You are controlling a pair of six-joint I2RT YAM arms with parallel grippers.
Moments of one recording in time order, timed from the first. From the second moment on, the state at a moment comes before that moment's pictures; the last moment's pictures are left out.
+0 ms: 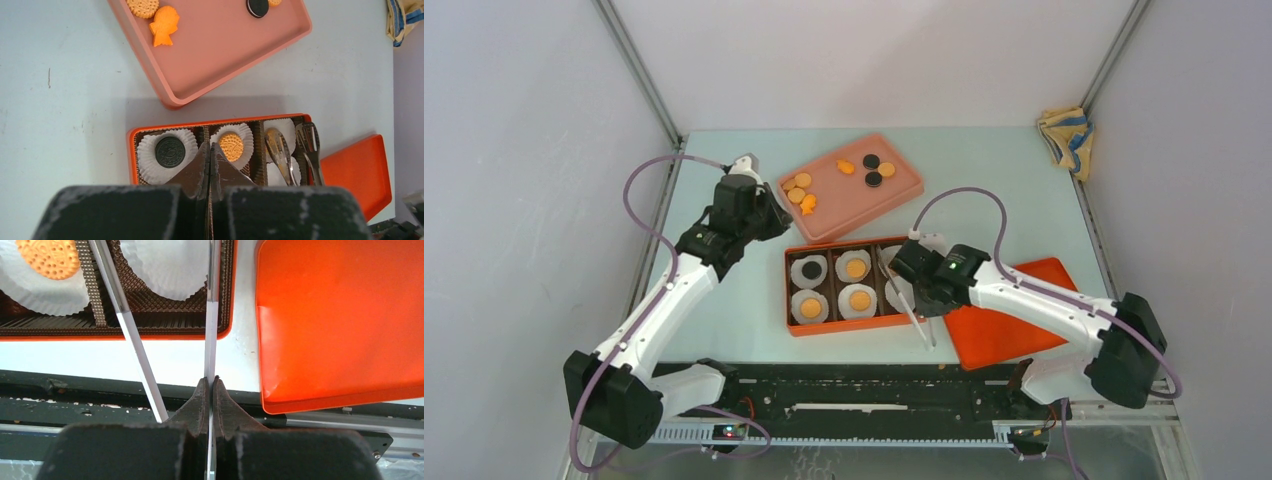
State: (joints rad) left arm -0.36 1.14 1.01 -0.44 -0.04 -0.59; right arm 0.94 1.38 1.06 -1.01 0.28 0.77
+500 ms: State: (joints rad) left arm -0.36 1.15 1.01 -0.43 -0.02 -0.59; right arm 0.85 1.25 1.22 -1.05 0.33 0.71
